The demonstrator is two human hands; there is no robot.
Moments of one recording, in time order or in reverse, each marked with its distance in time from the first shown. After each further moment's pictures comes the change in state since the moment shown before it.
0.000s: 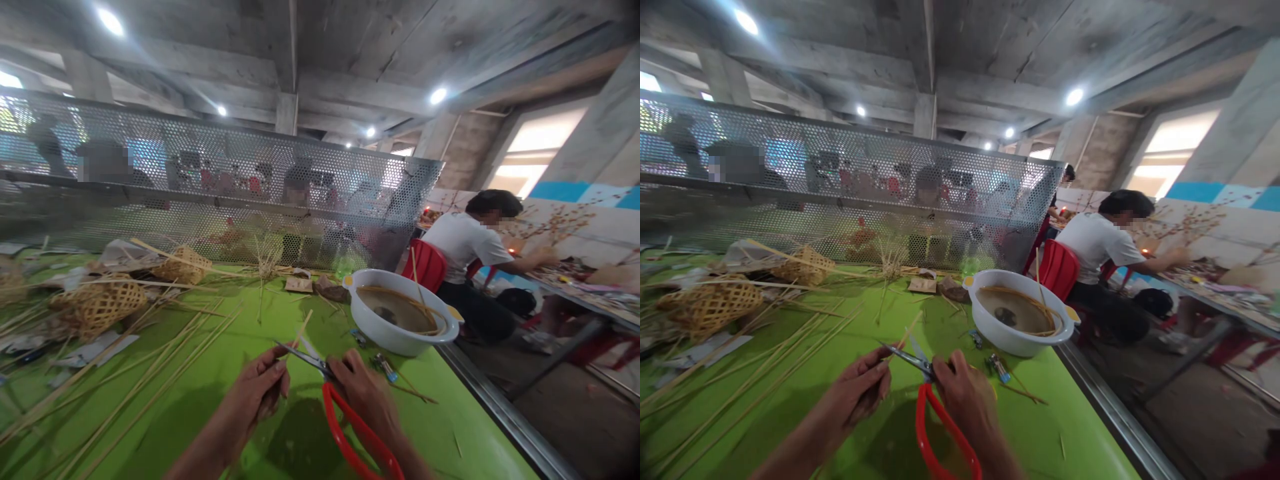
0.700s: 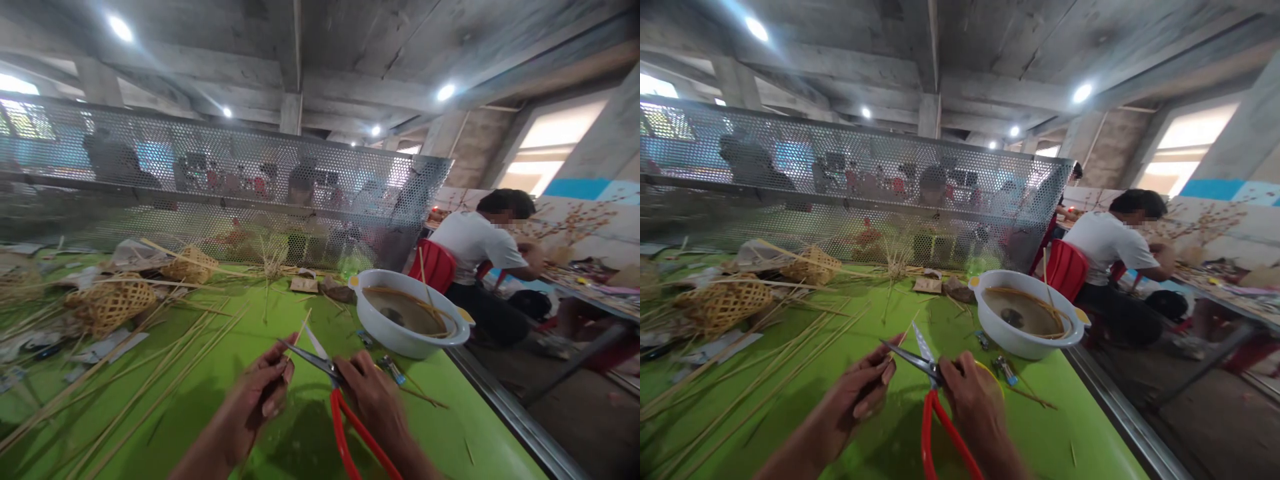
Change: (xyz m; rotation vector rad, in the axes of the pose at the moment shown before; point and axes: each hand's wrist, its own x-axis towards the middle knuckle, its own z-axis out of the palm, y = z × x) left_hand -0.013 0.015 0.008 -0.198 -0.040 -0.002; right_hand -0.002 0.000 -0.006 0.102 0.081 -0.008
